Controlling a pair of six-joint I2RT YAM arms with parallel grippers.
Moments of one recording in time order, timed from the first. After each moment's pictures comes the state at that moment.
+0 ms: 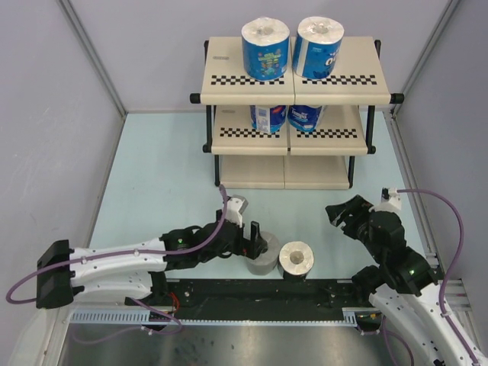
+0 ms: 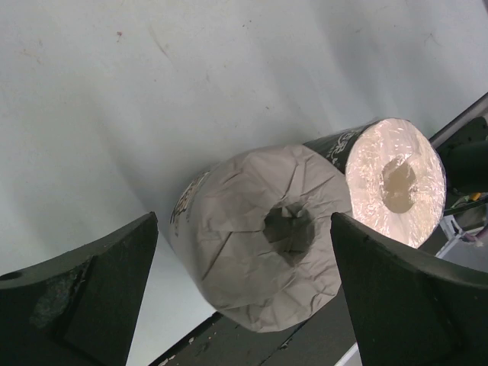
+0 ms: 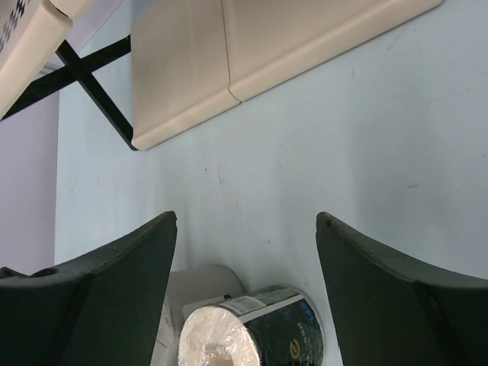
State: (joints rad) left arm -1.23 0.98 0.58 -0.17 -0.33 -0.72; right arm 0.50 0.32 0.57 -0.67 0.25 0.87
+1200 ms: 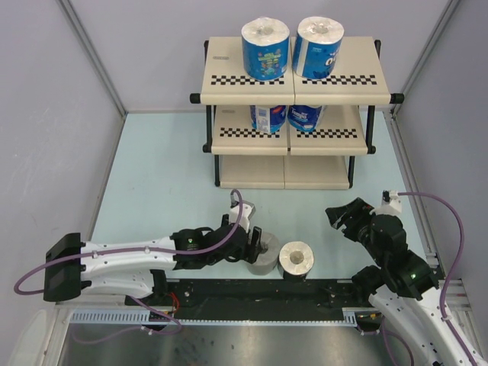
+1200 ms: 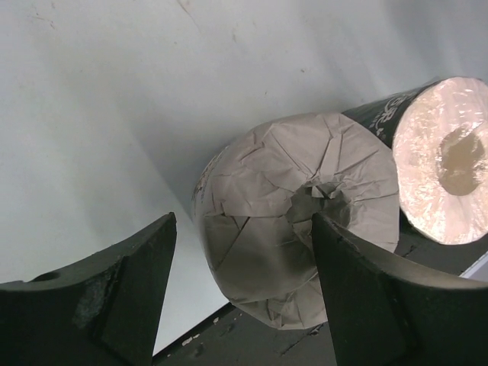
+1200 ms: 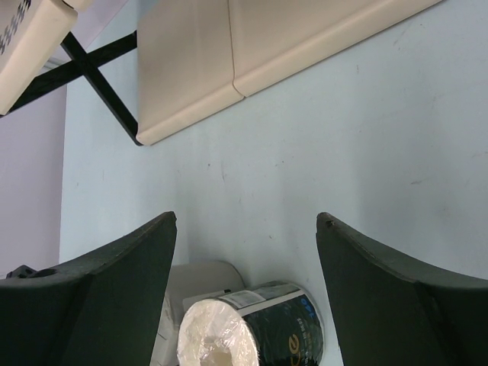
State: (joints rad) left arm -1.29 1.10 0.67 -0.31 -0.39 -0.71; right arm 0.50 0.27 0.55 -0.69 0.23 0.87
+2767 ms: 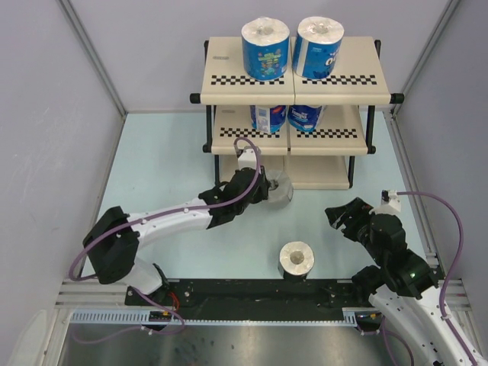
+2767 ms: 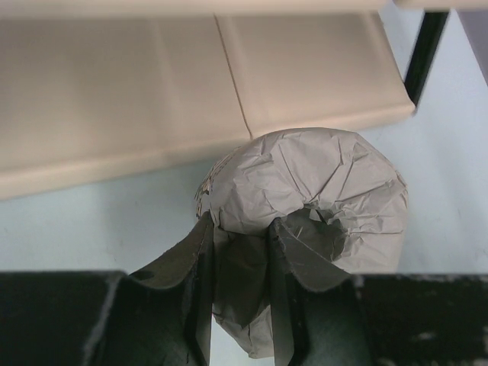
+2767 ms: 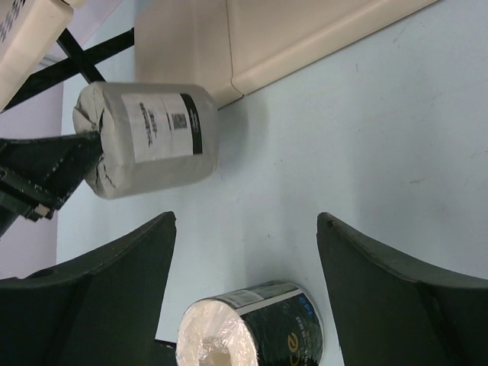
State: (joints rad) left arm -0.95 1.48 0.97 0.02 -0.43 -0.60; right arm 0.50 0.28 0.55 -0.69 0.23 0.86
